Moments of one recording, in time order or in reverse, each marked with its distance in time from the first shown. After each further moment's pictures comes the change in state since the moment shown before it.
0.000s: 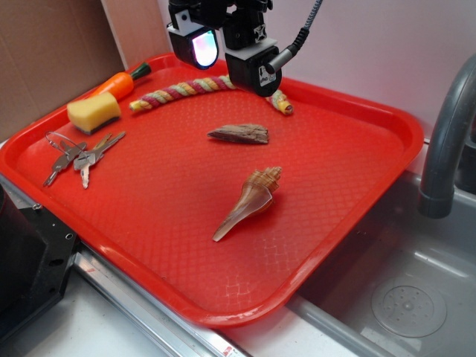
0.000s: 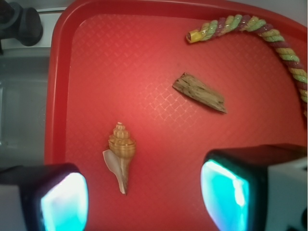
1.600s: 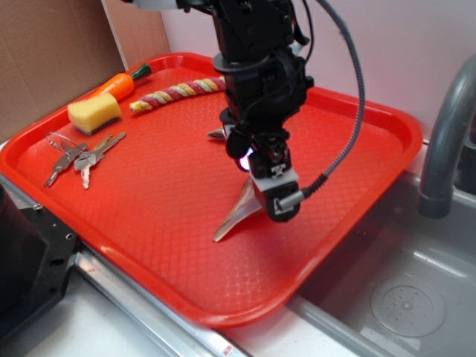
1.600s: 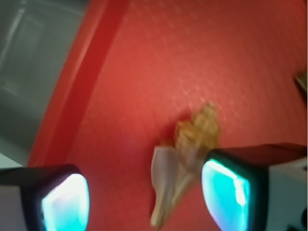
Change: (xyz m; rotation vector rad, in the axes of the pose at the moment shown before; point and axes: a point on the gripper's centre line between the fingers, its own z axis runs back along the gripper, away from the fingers) arm -0.008 -0.026 -0.087 -0.061 0.023 -0.321
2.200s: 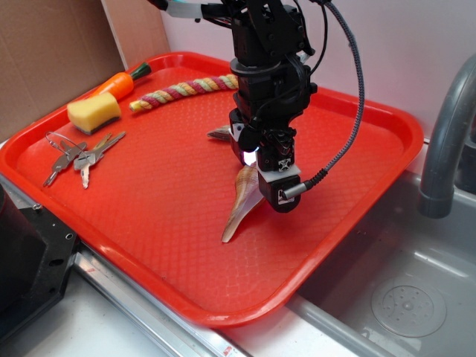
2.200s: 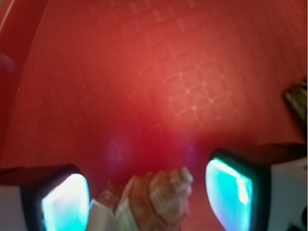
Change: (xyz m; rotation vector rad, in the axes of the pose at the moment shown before) arm 0.009 0.021 -0.020 -0.015 0.090 0.010
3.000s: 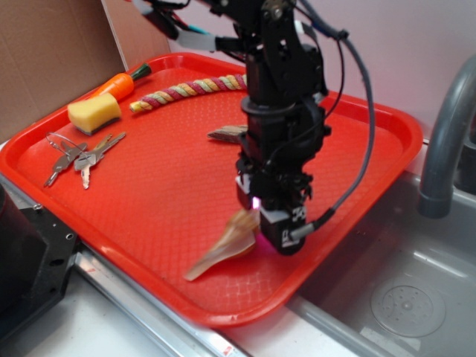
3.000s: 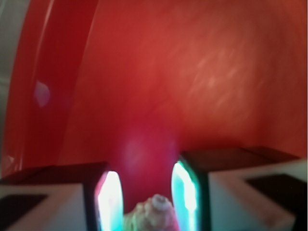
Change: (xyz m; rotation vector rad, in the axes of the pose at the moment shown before) arm -0.022 -0.057 -0.014 -0.057 0.084 0.049
